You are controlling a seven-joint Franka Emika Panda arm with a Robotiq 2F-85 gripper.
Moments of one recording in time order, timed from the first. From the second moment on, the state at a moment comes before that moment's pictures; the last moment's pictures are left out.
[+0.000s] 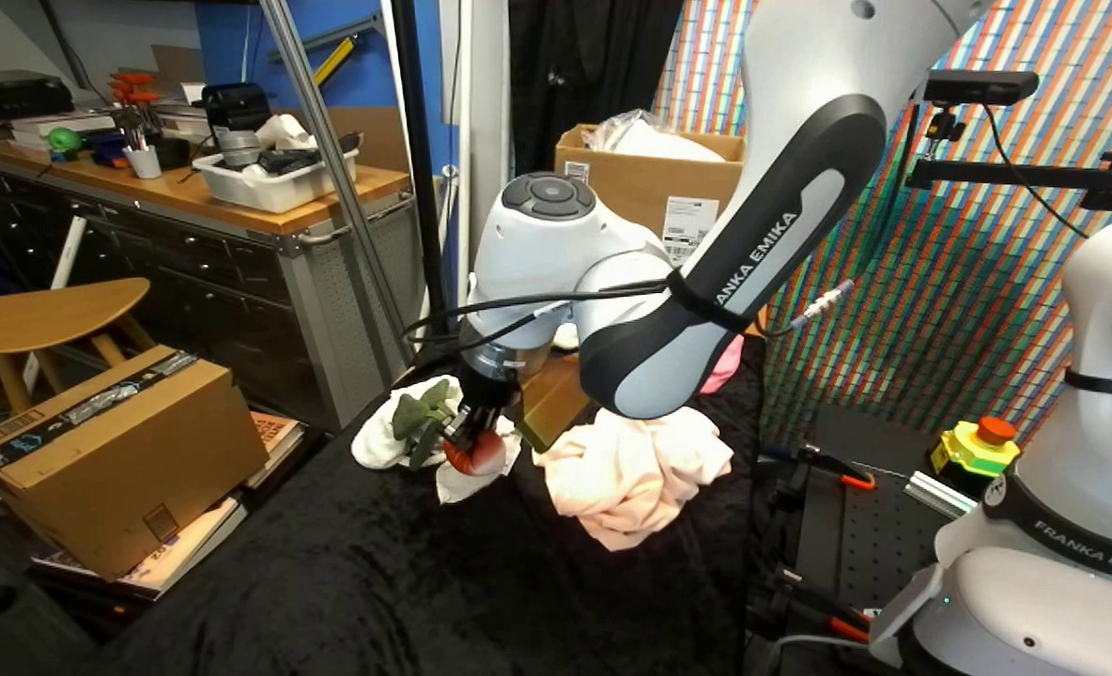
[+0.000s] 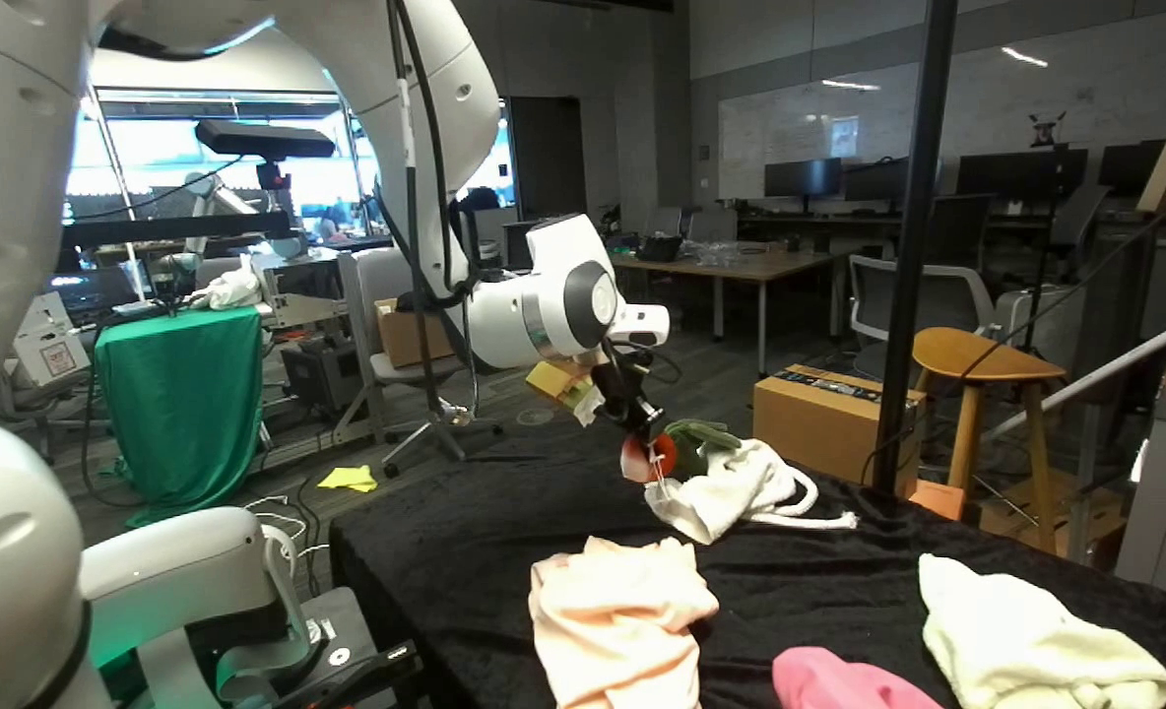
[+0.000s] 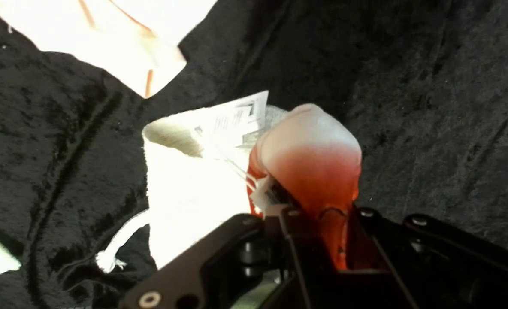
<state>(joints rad) 0.51 0.40 -0.17 -2.20 -0.37 2.89 0.72</state>
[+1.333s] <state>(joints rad) 0.56 0.48 -0.19 -2.12 -0.37 2.82 0.78</state>
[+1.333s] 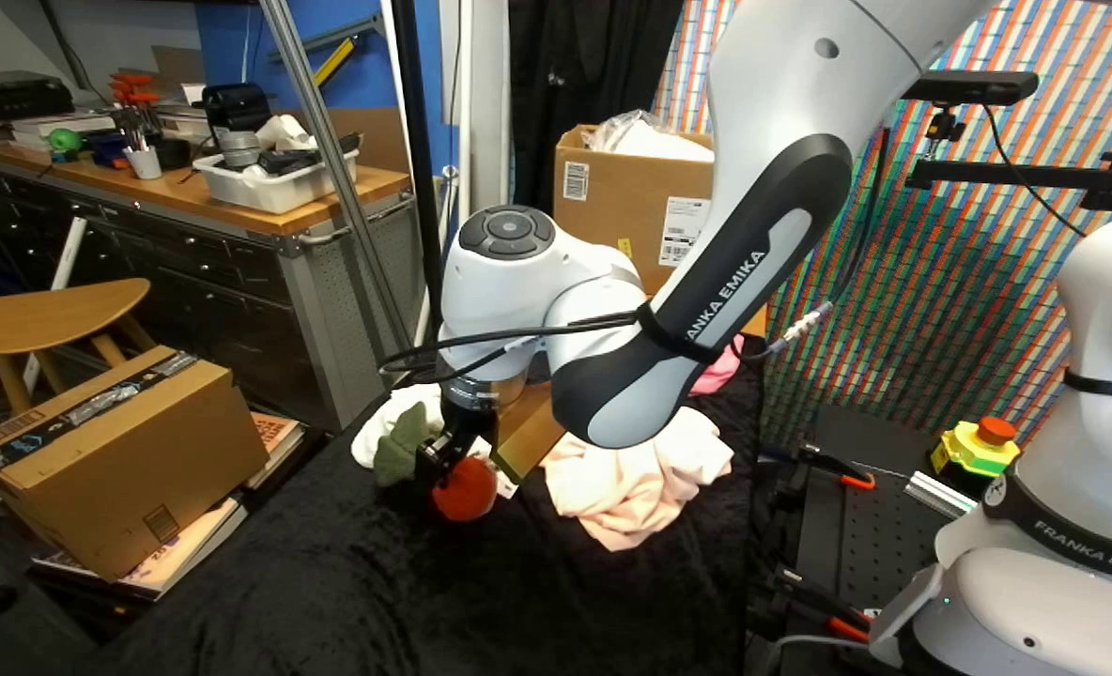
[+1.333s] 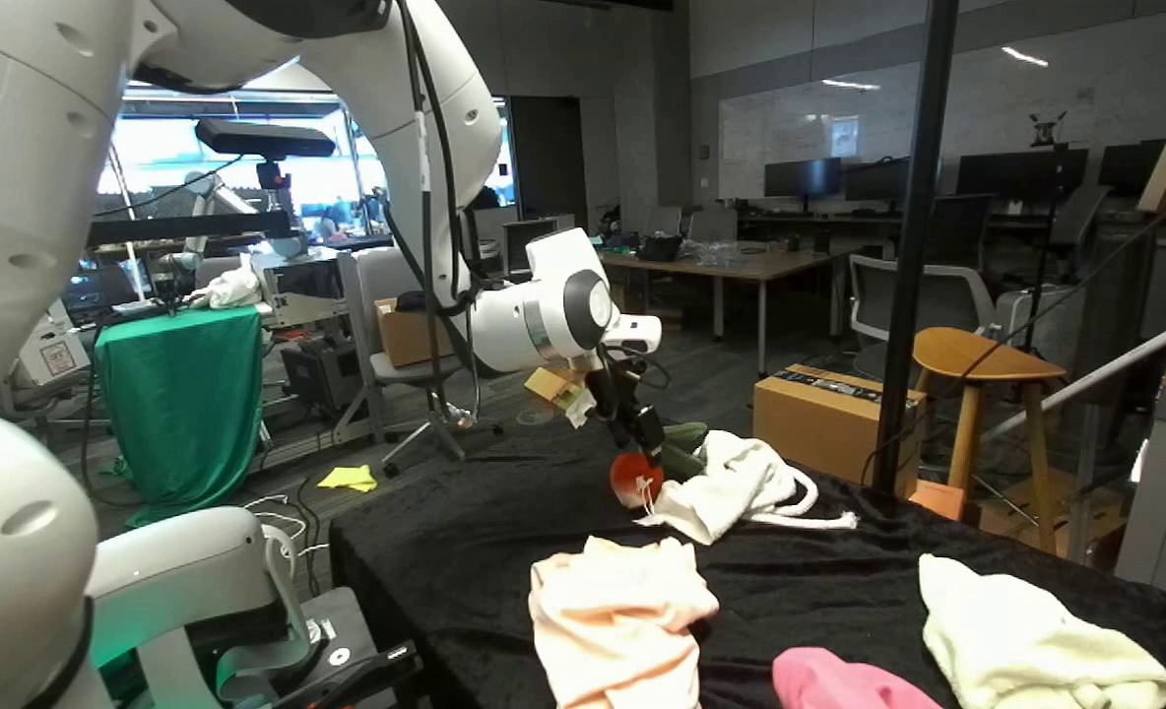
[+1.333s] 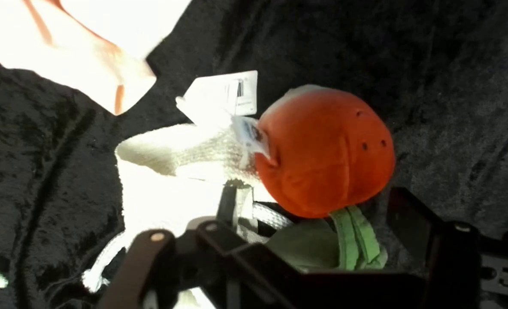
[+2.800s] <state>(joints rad) 0.26 0.02 0.08 -2.46 -0.11 2.56 0.42</state>
